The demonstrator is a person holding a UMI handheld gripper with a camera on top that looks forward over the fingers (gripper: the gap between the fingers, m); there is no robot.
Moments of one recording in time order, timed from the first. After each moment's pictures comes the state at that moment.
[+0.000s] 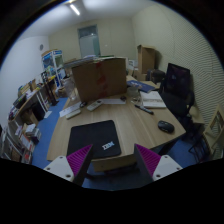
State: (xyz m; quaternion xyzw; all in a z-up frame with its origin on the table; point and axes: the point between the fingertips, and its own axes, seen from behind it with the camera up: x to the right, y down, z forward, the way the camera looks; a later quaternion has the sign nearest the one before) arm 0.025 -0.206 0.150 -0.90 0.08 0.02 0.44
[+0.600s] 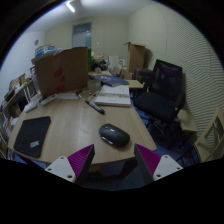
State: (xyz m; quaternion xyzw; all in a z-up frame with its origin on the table) arm 0.310 -0.142 0.037 -0.90 0.07 -0.04 0.44
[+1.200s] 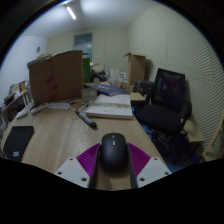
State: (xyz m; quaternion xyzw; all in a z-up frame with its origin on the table) arm 0.345 -0.036 -0.003 -0.86 0.06 -0.04 0.51
